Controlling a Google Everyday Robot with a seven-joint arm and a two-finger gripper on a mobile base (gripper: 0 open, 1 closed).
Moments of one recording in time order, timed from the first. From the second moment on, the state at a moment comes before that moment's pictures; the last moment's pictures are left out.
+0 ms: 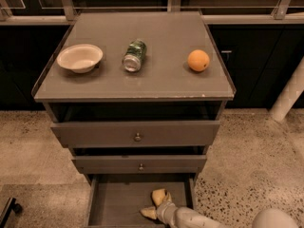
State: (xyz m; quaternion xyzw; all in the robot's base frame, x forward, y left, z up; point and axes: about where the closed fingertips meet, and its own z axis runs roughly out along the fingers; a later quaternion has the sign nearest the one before) arm 0.514 -0.035 0.101 -0.24 0.88 0.18 0.36
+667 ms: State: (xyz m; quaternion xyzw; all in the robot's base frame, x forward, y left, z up) arm 0.514 -0.035 0.101 -0.24 0.88 0.18 0.36
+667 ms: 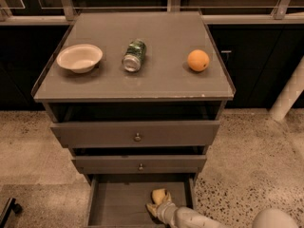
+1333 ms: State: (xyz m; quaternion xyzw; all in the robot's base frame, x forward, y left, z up) arm 0.514 -0.035 0.101 -0.24 0.88 0.18 0.36
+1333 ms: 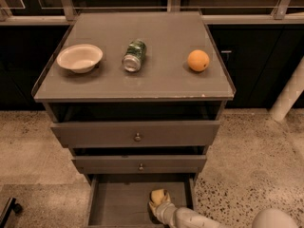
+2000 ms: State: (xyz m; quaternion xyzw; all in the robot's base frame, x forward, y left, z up) arm 0.541 -0.094 0.129 -0.21 0.88 0.18 0.38
